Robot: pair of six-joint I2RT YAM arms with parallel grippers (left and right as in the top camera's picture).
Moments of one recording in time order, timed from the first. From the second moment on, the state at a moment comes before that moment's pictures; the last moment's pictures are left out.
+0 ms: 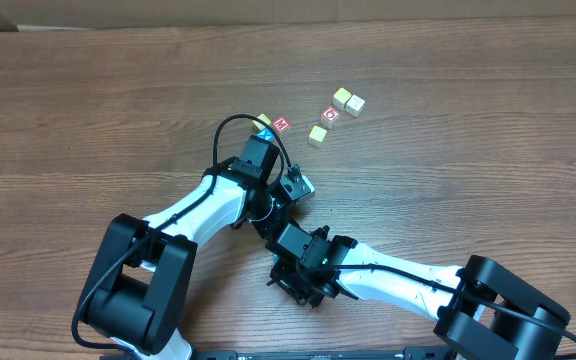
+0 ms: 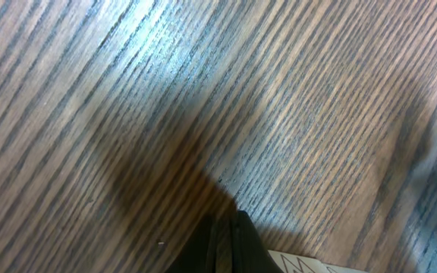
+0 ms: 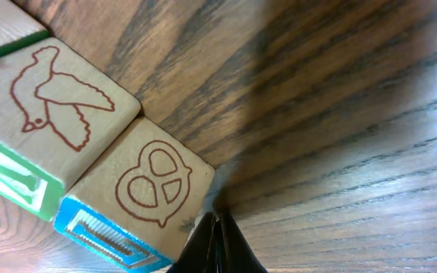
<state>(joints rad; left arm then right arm) -0.43 1.80 0.97 -0.54 0.30 0.53 1.02 1.74 0.87 -0.37 -0.23 1.68</state>
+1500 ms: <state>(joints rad) -0.40 1.80 0.97 -0.52 0.26 0.39 1.02 1.74 0.87 -0.37 -0.23 1.69</state>
